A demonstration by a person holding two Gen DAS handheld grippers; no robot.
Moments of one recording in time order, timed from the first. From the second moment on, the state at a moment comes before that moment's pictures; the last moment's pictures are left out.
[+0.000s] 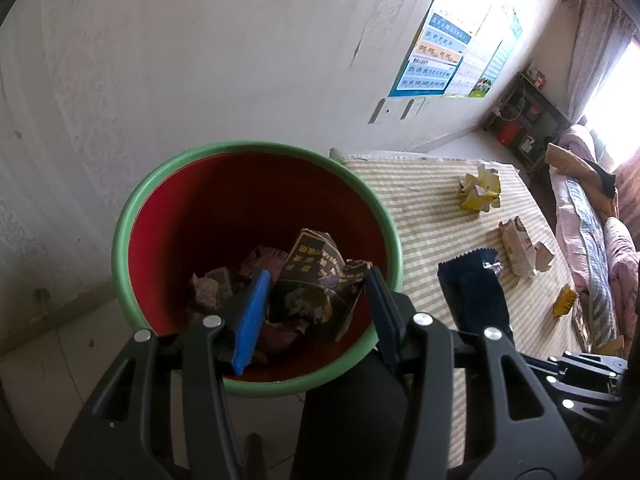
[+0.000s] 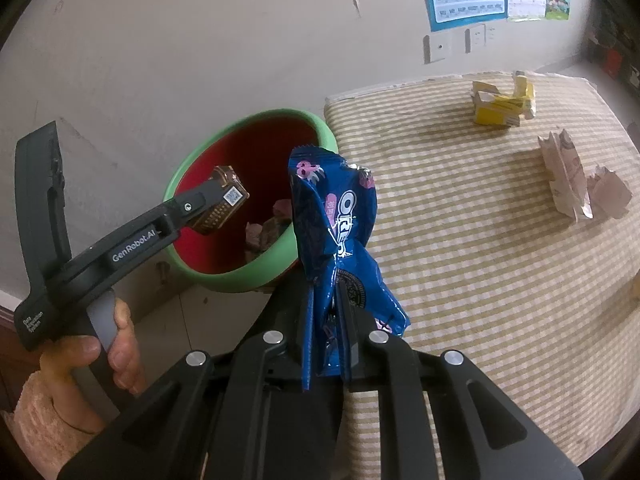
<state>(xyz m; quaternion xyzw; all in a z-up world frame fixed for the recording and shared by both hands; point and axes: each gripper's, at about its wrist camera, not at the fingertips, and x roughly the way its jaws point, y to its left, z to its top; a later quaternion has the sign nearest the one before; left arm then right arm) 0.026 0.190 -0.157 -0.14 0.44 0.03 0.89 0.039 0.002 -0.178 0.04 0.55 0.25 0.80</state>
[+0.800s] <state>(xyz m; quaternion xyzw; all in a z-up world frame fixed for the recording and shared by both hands) 0.029 0.236 -0.169 -0.15 0.44 0.08 0.88 0.078 0.076 -0.168 0.03 0.54 0.31 0.78</state>
